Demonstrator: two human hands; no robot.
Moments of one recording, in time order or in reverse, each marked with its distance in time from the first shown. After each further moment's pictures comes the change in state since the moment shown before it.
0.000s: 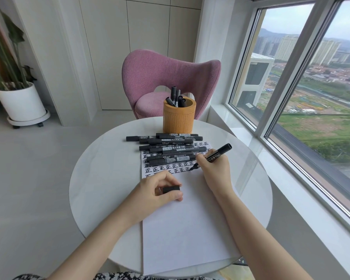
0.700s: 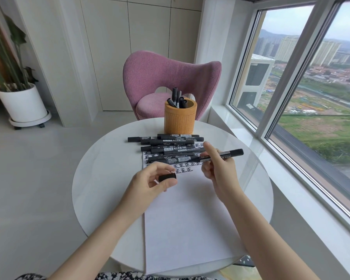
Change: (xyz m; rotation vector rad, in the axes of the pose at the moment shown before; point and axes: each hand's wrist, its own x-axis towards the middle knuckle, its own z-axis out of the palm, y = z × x) left_hand 0.004 -0.003 -0.006 -0.142 0.229 0.066; right_hand -0.007 -0.019 -0.009 0.548 -0.089 0.239
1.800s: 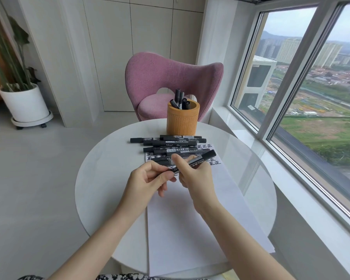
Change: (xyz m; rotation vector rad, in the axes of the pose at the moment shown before) left_hand 0.000 0.007 -0.001 -0.195 0.126 -0.004; right_hand -0.037 0.007 0.047 -0.226 -0.148 -0.094
